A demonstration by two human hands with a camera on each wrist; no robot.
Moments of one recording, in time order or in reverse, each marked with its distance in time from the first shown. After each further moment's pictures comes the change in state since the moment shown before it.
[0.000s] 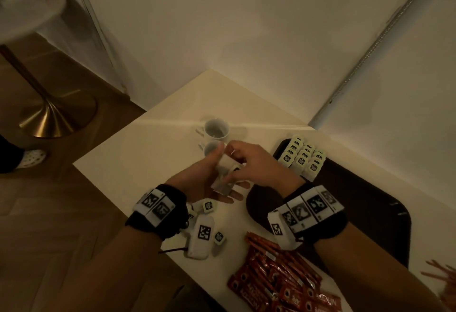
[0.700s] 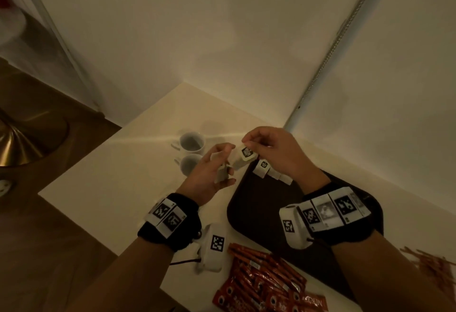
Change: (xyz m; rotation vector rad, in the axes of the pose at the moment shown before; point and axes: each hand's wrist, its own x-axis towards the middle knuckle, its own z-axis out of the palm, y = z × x) left_hand 0.045 0.018 0.049 -0.229 0.185 0.354; right_hand -0.035 0.001 -0.075 0.005 0.438 0.051
